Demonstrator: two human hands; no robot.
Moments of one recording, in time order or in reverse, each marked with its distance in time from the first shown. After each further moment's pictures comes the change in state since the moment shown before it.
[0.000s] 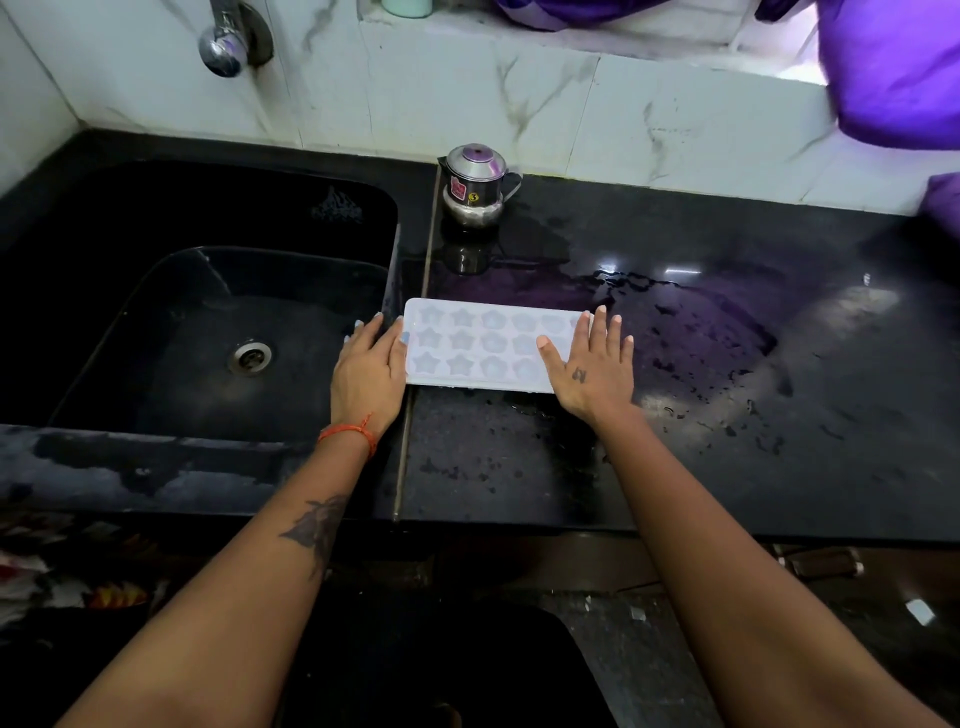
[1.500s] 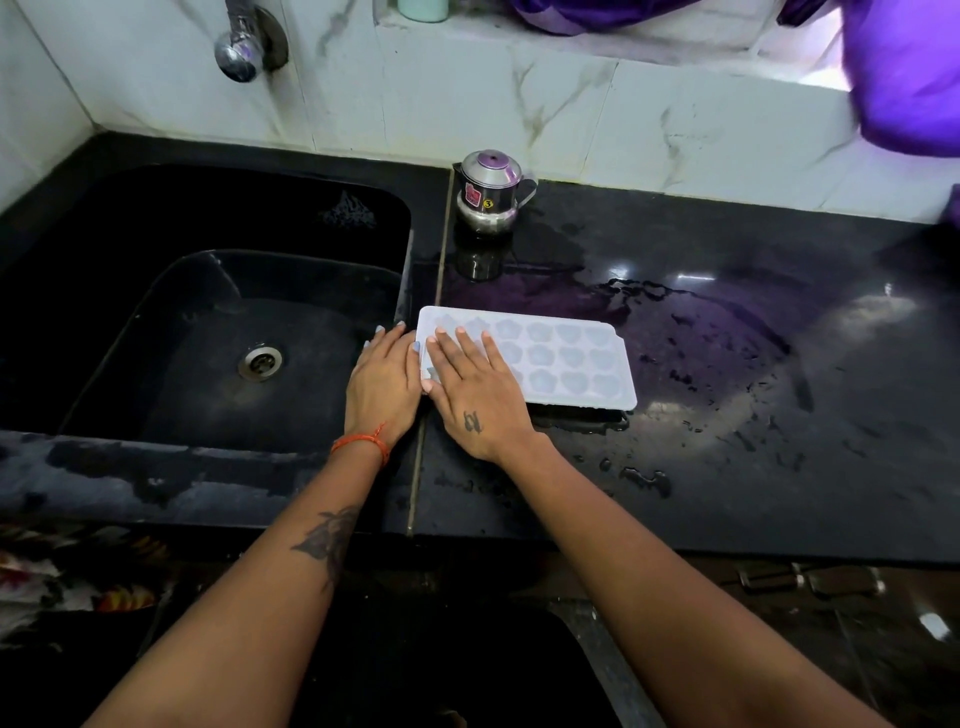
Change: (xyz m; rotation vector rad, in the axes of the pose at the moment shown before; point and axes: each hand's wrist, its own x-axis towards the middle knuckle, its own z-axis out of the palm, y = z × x) left_hand 0.003 0.005 -0.002 -0.003 -0.027 0.025; right_hand -0.030 -0.102 0.028 -0.138 0.075 -0.652
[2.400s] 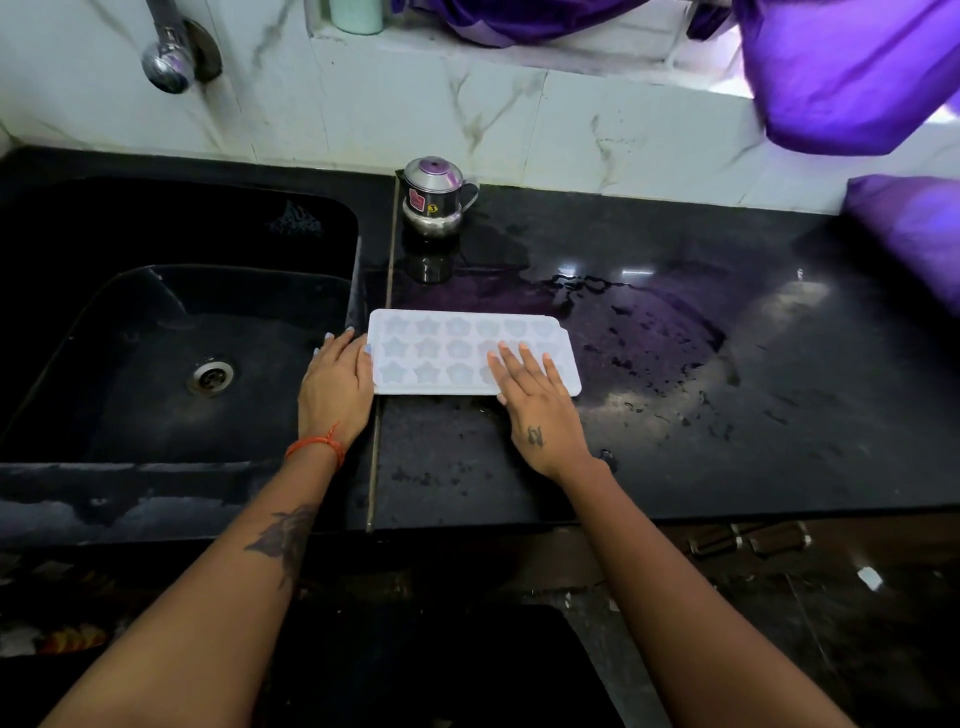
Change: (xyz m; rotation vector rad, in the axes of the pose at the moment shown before) left_hand 0.000 -0.004 0.002 0.017 0.016 0.002; right_hand -0.075 0.083 0.015 0.056 0.198 0.160
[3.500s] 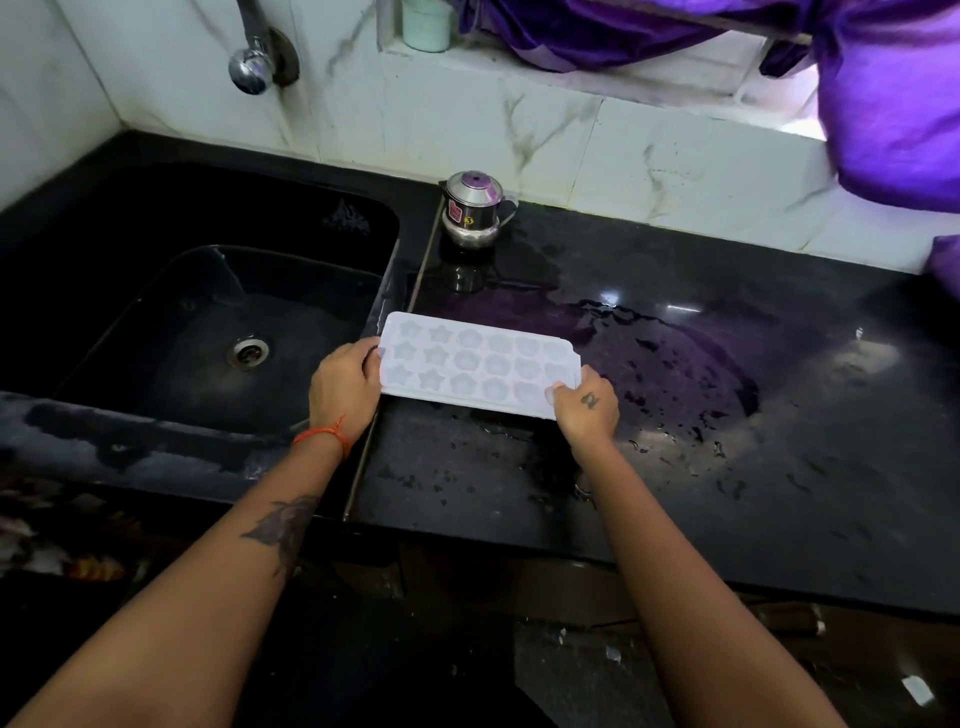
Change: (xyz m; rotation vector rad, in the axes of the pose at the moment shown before) left_hand -0.012 0.023 -0.003 -0.010 0.181 -0.082; right_hand 0.035 0.029 -0.036 0.584 -0.033 0.803
